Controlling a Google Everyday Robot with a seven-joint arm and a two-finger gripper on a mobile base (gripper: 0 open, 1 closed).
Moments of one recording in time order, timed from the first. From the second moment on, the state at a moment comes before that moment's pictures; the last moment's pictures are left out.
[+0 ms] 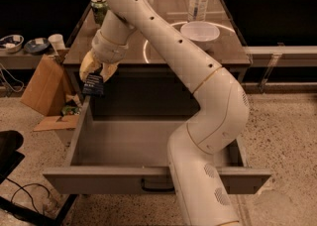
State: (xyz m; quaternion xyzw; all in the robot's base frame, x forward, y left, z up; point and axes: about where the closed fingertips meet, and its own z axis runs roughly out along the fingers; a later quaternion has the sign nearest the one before) arm 0.649 0.180 0.795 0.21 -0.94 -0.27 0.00
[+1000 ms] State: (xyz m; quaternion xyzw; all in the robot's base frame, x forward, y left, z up) arm 0.649 0.180 0.795 0.21 -0.94 -0.27 0.00
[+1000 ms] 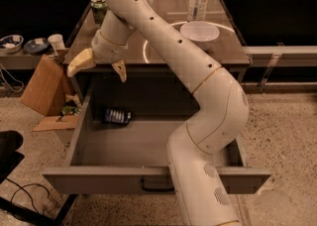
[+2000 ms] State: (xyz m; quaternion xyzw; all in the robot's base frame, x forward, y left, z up) arm 0.648 0.192 0.821 0.20 -0.96 -0.22 0.00
